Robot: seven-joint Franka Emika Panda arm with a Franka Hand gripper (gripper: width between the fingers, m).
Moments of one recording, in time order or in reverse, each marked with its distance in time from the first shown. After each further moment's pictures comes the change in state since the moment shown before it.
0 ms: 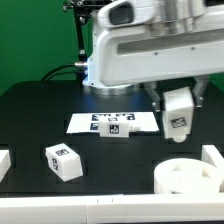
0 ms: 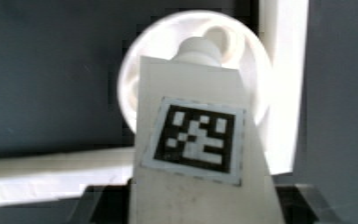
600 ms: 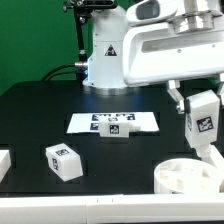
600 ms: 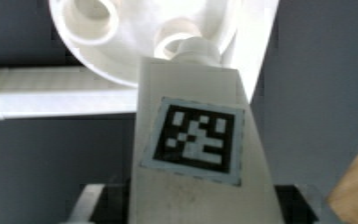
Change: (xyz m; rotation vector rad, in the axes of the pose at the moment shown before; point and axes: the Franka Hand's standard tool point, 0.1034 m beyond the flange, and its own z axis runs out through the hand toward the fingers) arm 0.001 -0.019 0.002 -0.042 0.316 -0.198
